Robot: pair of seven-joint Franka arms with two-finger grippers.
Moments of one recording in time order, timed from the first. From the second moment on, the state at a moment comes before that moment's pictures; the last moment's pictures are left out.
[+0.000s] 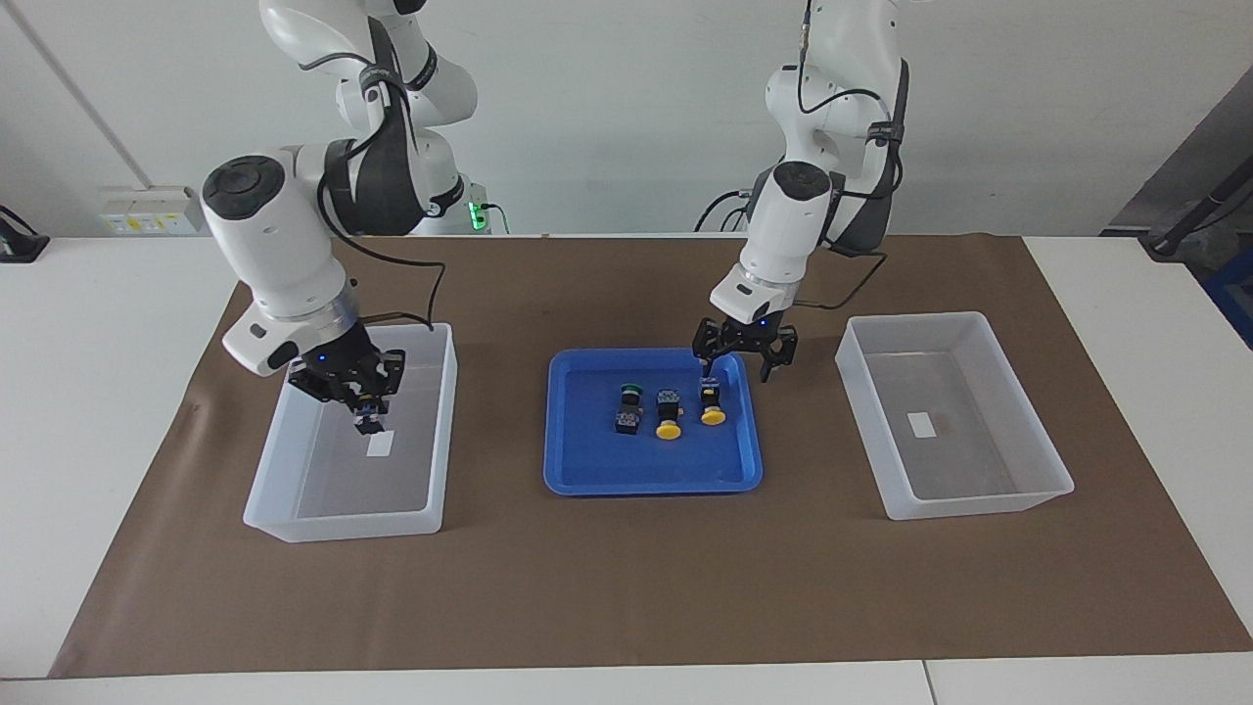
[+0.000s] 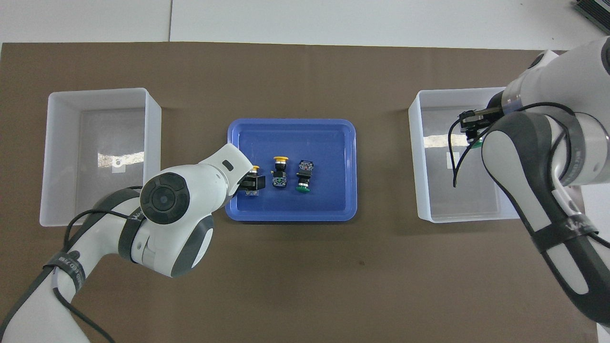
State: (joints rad) left arm -0.47 0.13 -0.04 -2.21 -0.03 2.59 -0.40; right arm 0.11 0.24 -0.10 -1.73 0.05 2.06 -0.13
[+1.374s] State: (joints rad) left arm -0.35 0.12 0.00 -2.03 -0.03 2.37 -0.39; right arm 0.11 0.22 -0.09 -1.89 0.09 2.32 -0.16
